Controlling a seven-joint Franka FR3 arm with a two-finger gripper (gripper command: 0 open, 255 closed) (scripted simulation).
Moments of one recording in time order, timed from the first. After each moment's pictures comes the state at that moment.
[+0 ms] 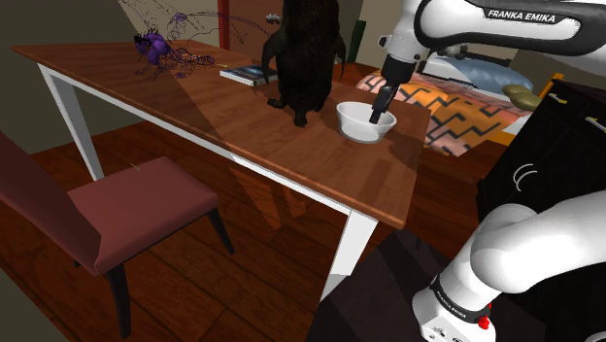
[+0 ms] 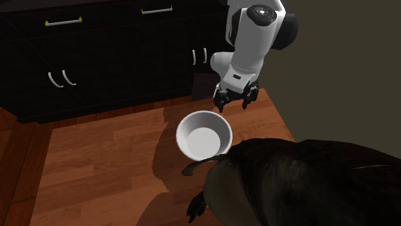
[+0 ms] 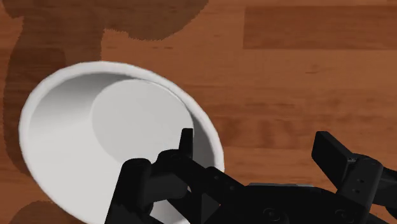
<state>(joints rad) 0.01 -0.55 -0.05 -2.16 -0.07 1.71 -0.32</state>
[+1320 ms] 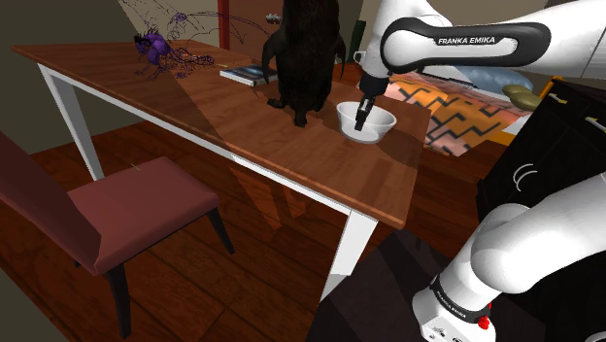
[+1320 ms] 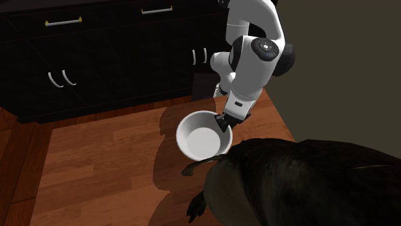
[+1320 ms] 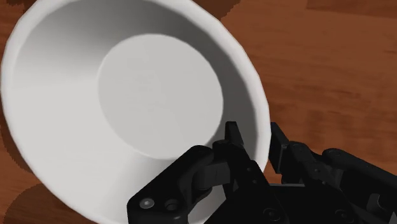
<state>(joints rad) 0.02 -0.40 -0.05 -2.17 -0.16 1.86 -0.39</state>
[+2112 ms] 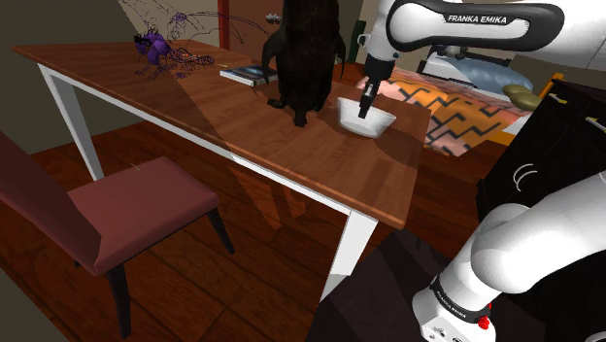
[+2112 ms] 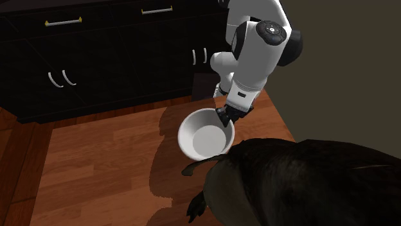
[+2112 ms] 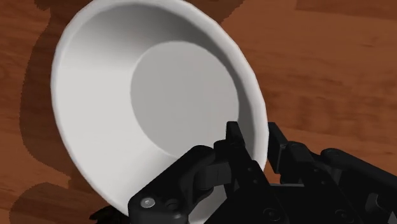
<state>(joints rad) 0.02 -0.39 -0.04 -2.05 -0.15 1.76 -0.40</state>
